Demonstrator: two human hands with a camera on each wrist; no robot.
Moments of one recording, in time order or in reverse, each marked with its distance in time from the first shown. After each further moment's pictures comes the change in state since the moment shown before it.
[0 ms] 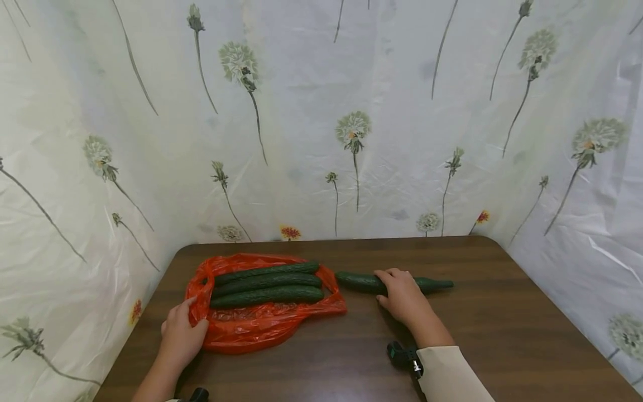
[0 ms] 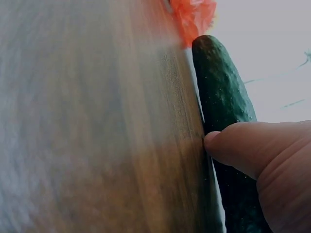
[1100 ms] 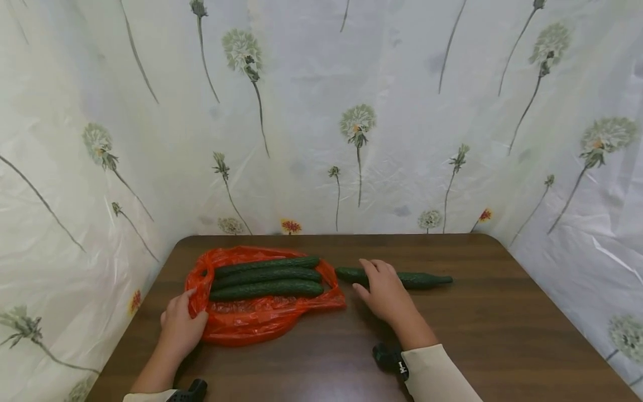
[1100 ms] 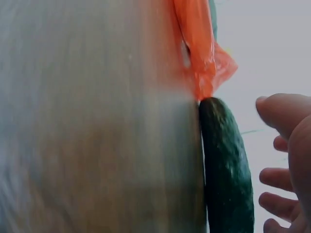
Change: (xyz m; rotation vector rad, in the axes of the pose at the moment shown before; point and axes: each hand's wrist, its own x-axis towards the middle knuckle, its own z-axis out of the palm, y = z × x) left_hand 0.000 -0.001 0.000 -0.004 0.020 0.024; right_hand 0.009 -0.043 0.004 0.096 0.046 -0.003
